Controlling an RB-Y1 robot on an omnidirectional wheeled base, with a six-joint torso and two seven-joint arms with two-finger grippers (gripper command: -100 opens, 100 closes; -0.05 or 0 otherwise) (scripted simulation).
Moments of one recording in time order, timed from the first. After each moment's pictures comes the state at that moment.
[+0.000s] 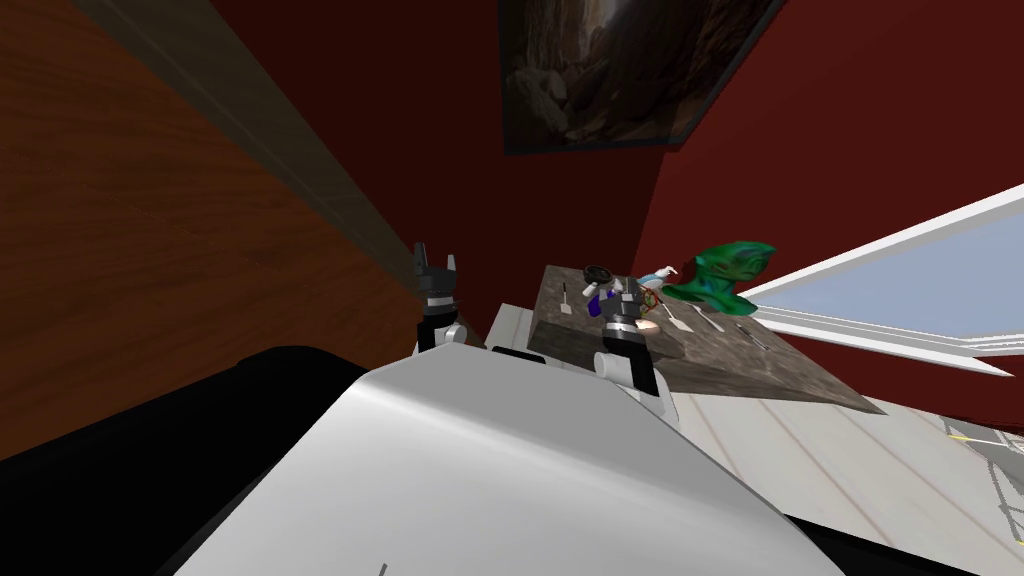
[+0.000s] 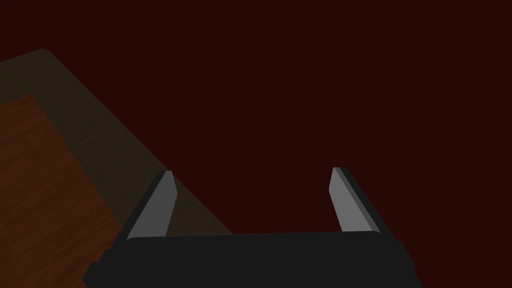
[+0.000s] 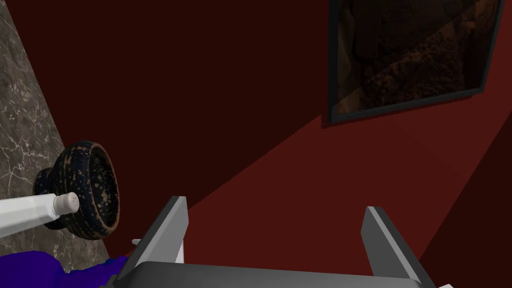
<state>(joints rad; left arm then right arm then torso) 0.53 -0.04 -0.02 -2.37 0.12 -0.47 0.03 0.43 -0.17 -0.06 -2.19 -0.06 -0.14 -0.26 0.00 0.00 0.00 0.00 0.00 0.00</state>
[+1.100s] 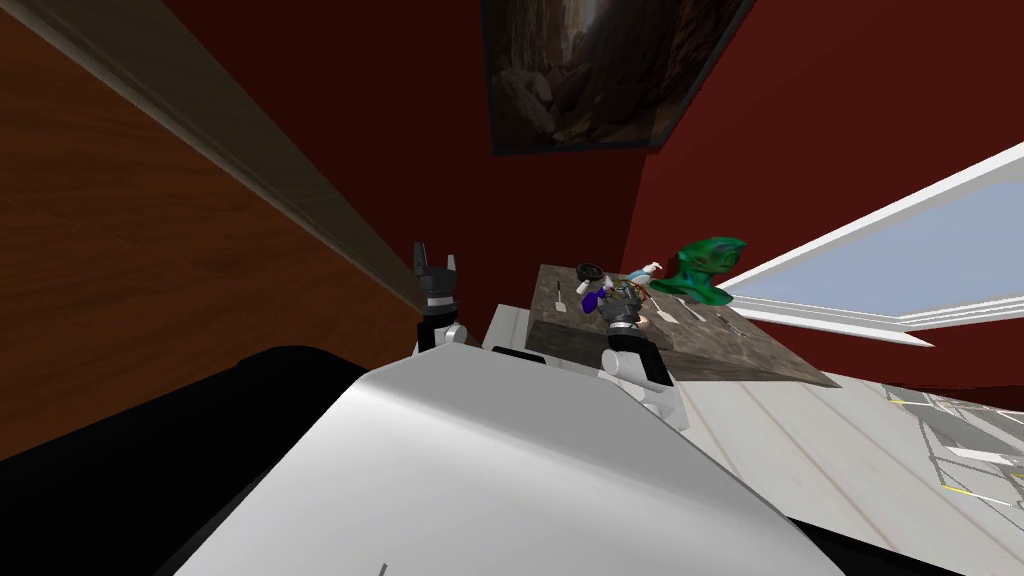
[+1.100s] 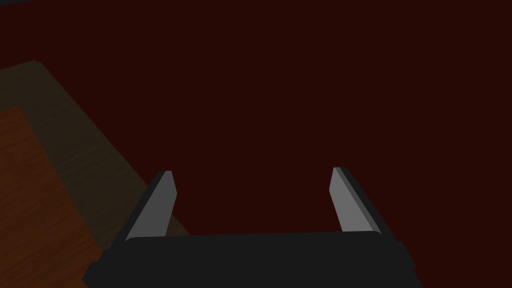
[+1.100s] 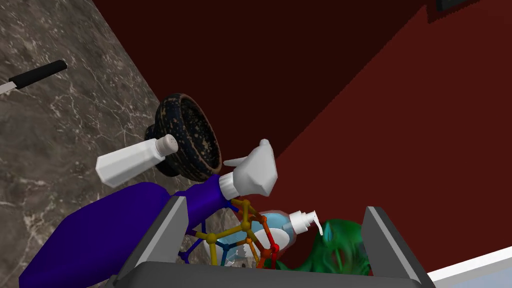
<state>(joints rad) 0.53 -0.04 -0.02 -2.37 0.12 -0.47 0.03 0.38 -0.19 -0.14 -2.14 -0.23 0.13 -0.47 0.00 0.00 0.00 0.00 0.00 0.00</state>
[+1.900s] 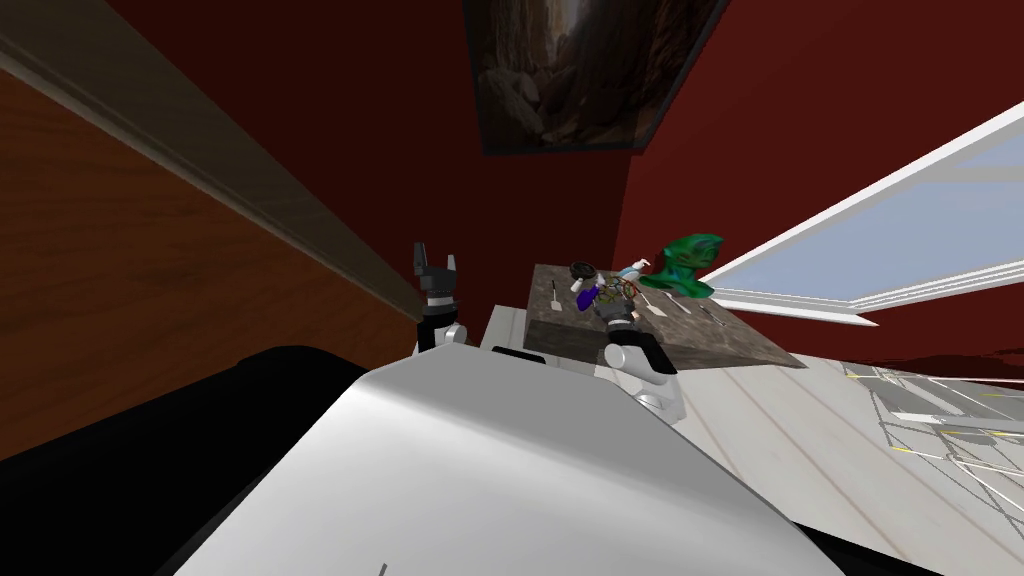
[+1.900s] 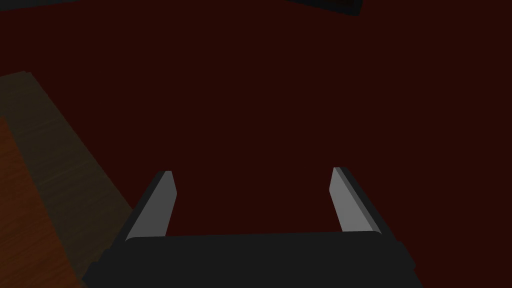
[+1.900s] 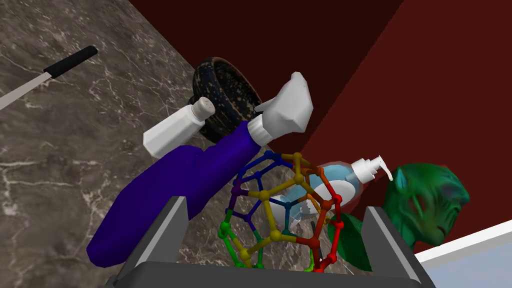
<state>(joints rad) 0.53 -0.04 -0.02 -2.37 0.12 -0.47 0.03 0.31 -0.19 -0.19 -2.09 -0.35 0.34 -0.60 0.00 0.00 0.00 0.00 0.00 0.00</state>
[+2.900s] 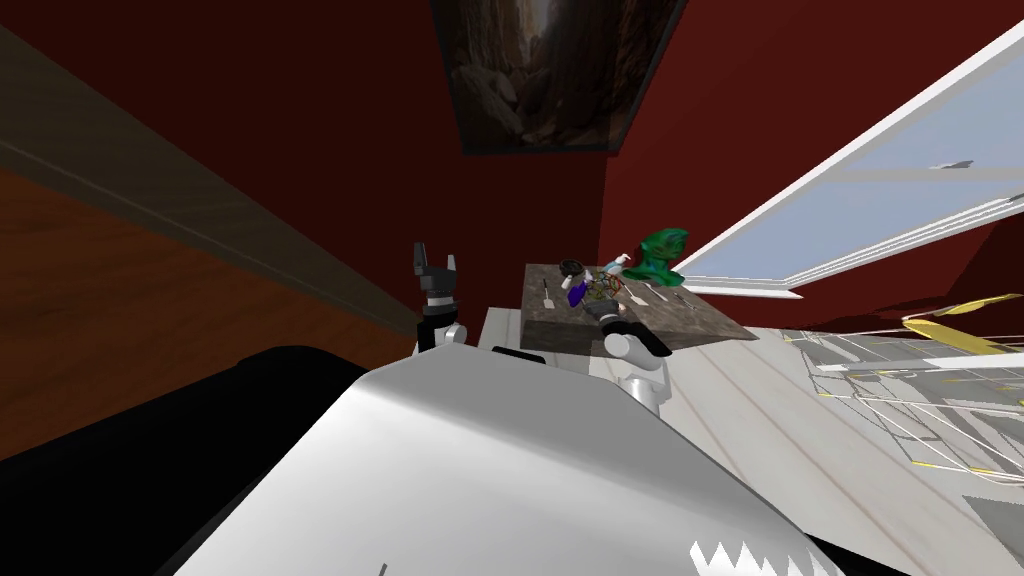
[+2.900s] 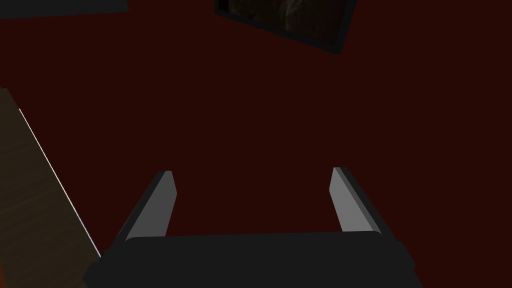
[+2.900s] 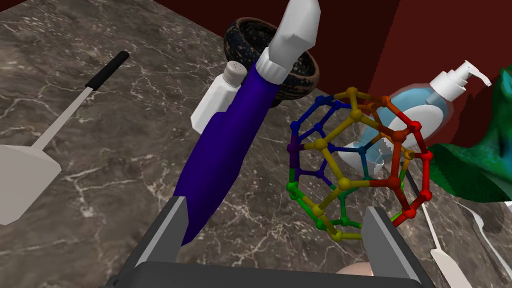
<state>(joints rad) 0.53 -0.04 -0.02 -2.37 0.12 -0.47 0.03 0.20 -0.15 -0.24 -2.02 -0.53 0.59 -0.74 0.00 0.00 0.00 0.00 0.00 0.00</state>
